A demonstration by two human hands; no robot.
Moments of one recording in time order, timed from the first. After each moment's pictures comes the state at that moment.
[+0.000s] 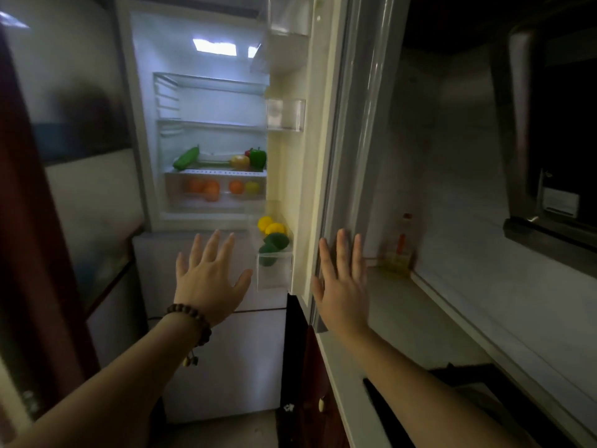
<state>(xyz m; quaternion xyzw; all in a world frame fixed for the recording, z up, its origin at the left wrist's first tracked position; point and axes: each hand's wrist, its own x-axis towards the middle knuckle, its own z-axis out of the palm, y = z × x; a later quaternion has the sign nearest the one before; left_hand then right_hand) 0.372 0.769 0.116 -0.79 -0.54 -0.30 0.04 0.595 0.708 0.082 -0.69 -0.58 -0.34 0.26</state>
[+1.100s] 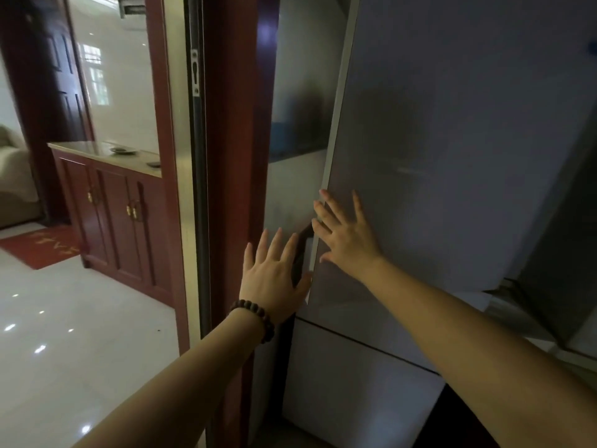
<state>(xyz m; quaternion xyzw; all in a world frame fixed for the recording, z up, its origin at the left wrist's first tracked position) 0.172 0.884 0.100 -0.67 -0.68 -0.28 0.09 0.321 0.986 0.156 -0.37 -0.82 -0.43 0.03</state>
